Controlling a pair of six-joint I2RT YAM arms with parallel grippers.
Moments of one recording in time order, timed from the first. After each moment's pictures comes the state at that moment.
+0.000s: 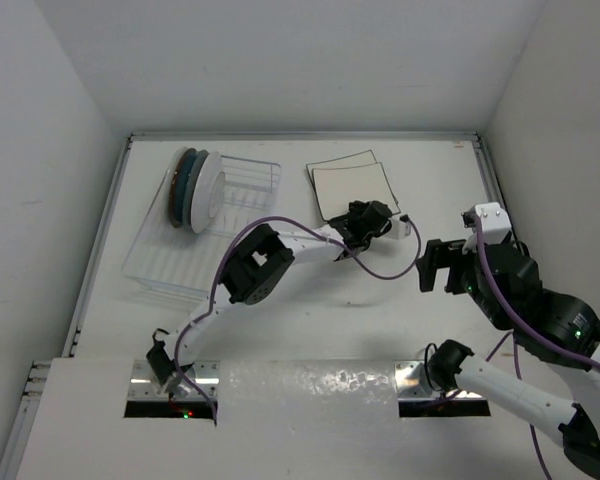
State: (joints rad) left arm -0.93 2.49 1.88 0.01 -0.51 0.98; right arm 0.76 0.61 1.12 -1.07 0.53 0.32
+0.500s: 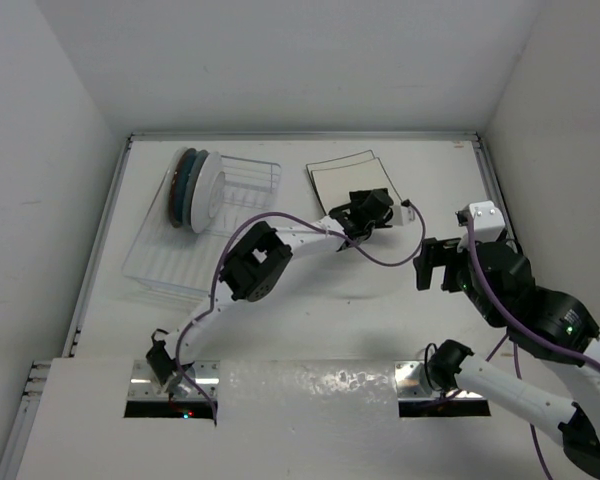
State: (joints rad) left arm -0.90 2.52 2.00 -0.05 -0.44 0.85; right arm 0.76 0.62 1.10 -1.05 0.54 0.31
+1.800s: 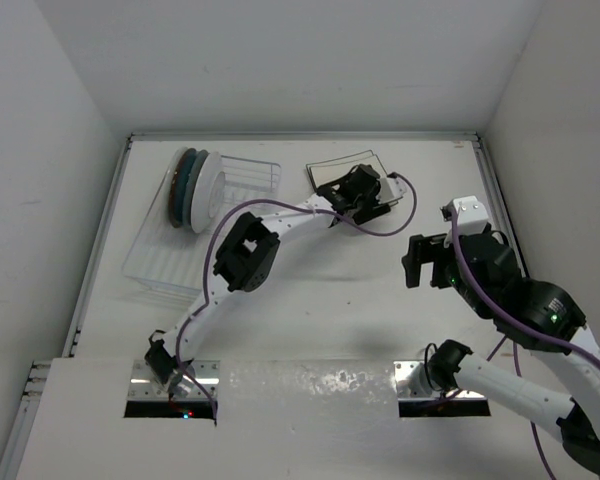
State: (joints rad) left arm -0.80 2.55 2.18 -0.28 -0.17 0.55; right arm 0.76 0.67 1.09 -1.01 0.49 0.31
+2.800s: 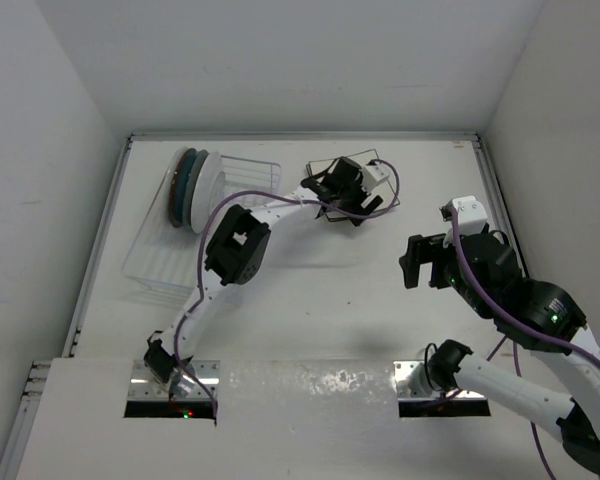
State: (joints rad) left arm -0.71 2.53 2.13 -0.30 0.12 0.22; right arm 0.76 0.67 1.09 -0.99 0.46 0.31
